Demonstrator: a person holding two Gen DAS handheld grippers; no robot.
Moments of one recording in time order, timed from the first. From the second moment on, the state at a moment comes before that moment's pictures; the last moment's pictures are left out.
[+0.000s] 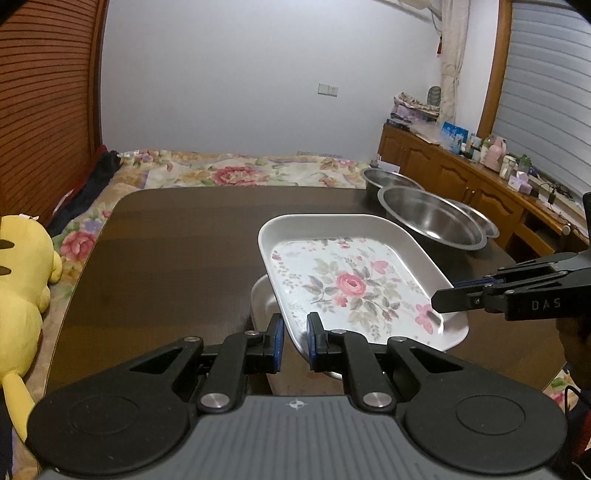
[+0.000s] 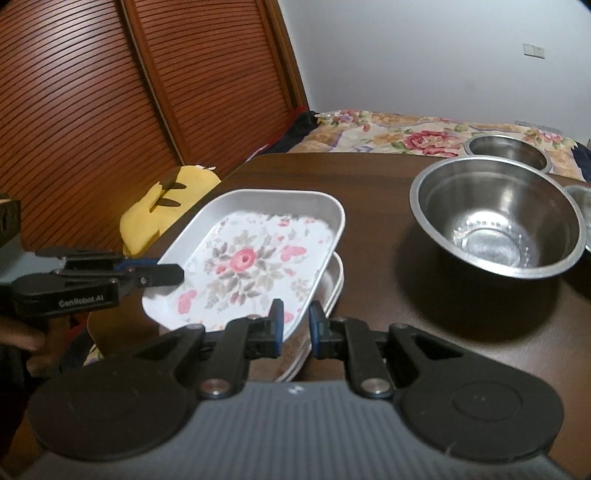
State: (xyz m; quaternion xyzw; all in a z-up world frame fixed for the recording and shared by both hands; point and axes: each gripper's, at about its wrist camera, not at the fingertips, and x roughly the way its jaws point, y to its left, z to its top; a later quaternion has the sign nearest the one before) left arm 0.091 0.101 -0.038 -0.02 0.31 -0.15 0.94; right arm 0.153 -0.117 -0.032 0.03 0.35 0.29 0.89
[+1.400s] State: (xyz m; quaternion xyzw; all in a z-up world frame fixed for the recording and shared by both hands) left arm 0.087 0.098 -0.062 0.01 0.32 -0.11 0.94; right arm 0.136 -0.114 -0.054 0.06 0.29 0.25 0.92
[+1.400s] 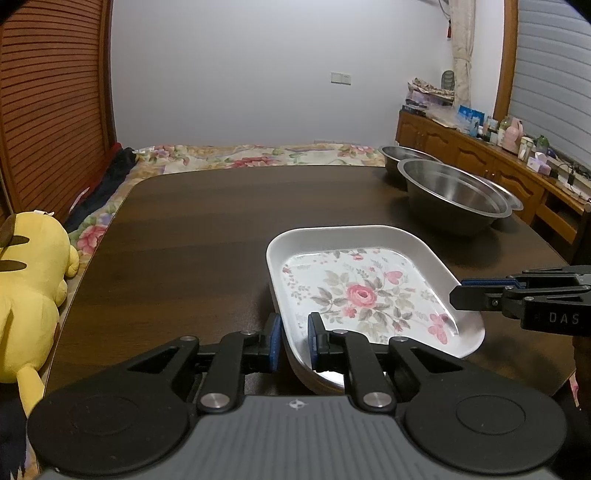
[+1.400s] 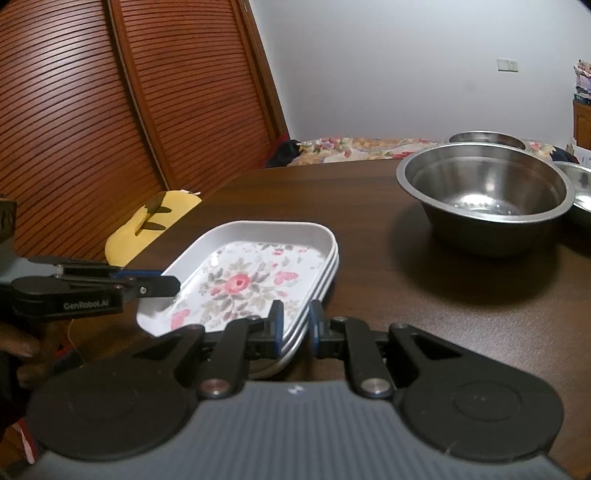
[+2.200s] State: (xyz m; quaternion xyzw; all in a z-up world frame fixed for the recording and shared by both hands) left arm 0.147 0.036 -0.017 0.00 0.28 -0.17 0.95; right arm 0.161 -0.243 -0.024 0.08 0.19 0.11 0.97
